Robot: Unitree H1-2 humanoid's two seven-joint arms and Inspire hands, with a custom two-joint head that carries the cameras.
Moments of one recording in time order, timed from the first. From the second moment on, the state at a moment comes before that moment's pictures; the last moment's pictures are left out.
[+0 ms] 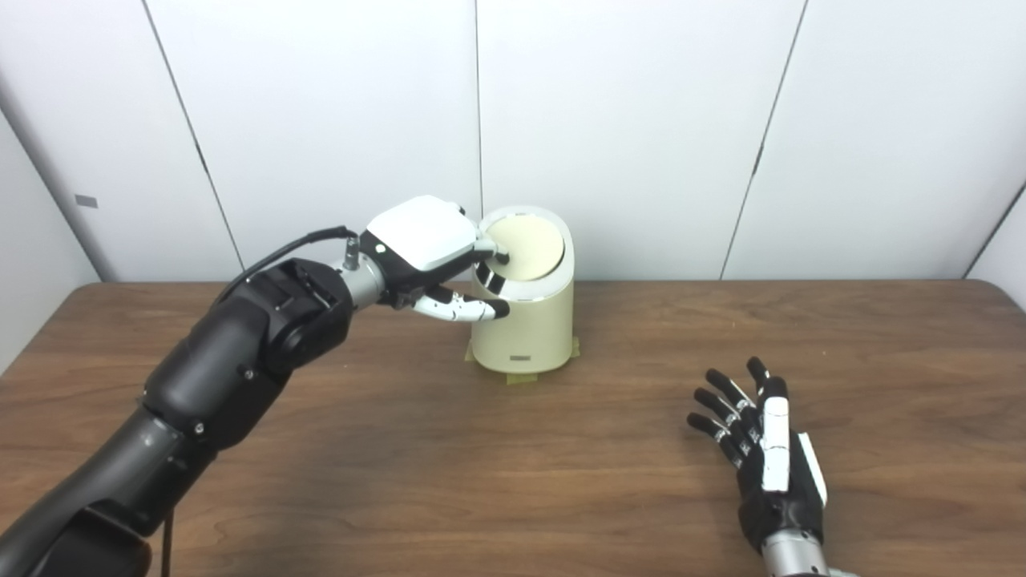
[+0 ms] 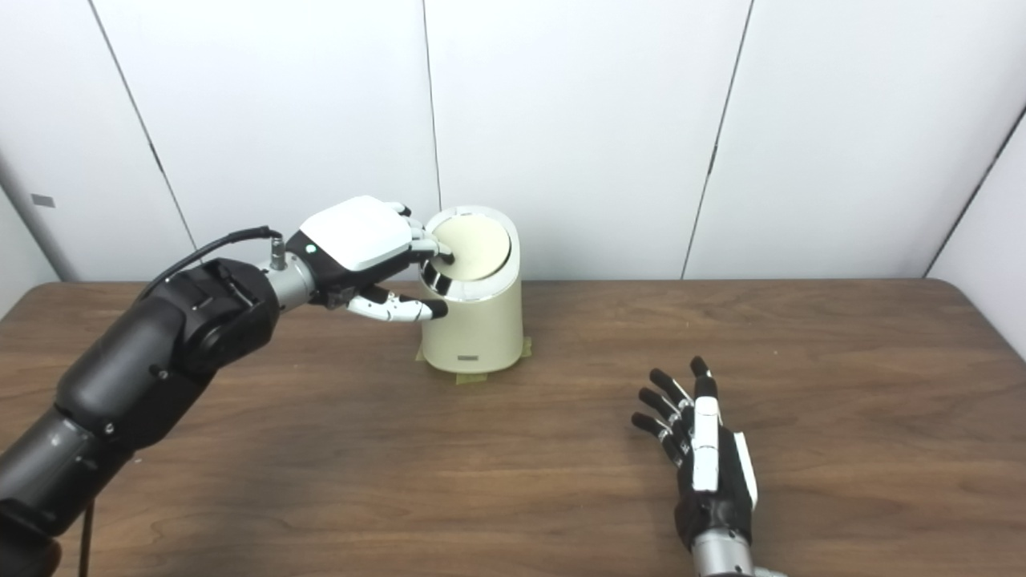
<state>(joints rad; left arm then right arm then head) -0.82 0.50 -0.52 0.15 0.96 -0.22 -0.43 0.02 0.08 -0.12 -0.17 0.10 0.19 -0.08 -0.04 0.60</state>
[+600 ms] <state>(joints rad) -0.80 0.47 -0.53 0.14 1.05 -0.31 -0.32 0.02 0.07 -0.10 -0.17 0.07 0.19 -0.09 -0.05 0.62</state>
